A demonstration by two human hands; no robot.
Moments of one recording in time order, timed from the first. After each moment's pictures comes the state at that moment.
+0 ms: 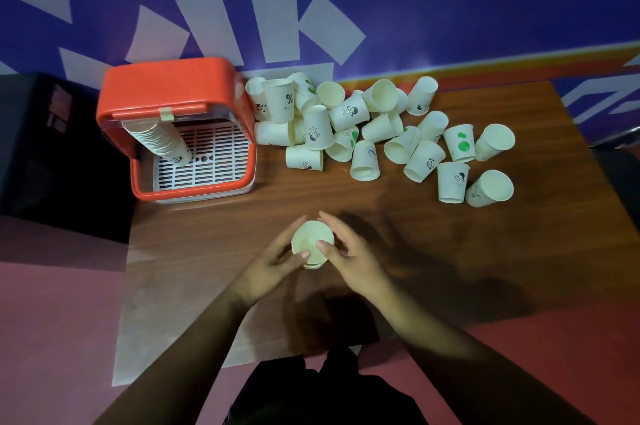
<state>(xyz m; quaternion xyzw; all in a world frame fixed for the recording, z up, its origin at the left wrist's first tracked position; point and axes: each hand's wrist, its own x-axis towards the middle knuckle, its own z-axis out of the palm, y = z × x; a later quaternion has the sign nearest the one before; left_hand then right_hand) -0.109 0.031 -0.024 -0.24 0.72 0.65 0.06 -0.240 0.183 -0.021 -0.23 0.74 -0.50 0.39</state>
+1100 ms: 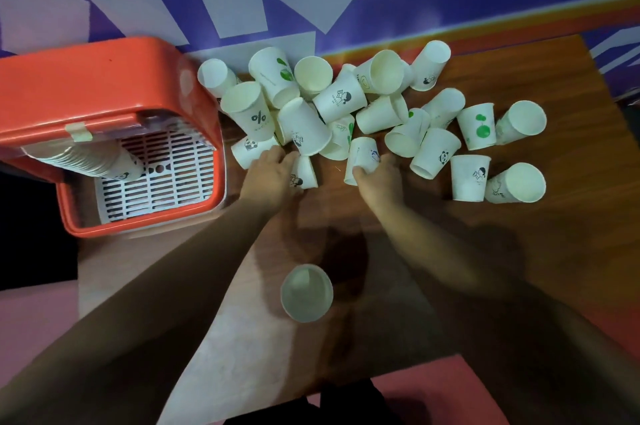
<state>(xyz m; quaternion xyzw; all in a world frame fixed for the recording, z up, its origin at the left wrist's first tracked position) -0.297 -0.078 -0.106 -0.19 0.96 0.17 0.11 -0.412 0.099 -0.098 0.02 0.92 -0.31 0.24</state>
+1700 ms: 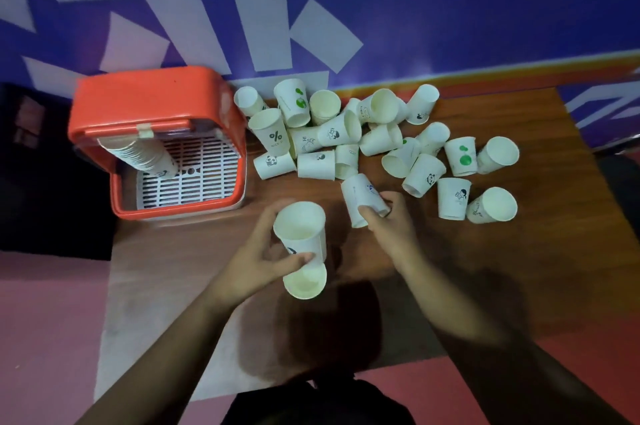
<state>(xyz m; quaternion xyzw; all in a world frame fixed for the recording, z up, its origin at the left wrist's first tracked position) -0.161 0.010 0.033 -0.22 0.70 0.68 -0.01 -0.354 0.167 -0.024 -0.03 0.84 -0.45 0.30</state>
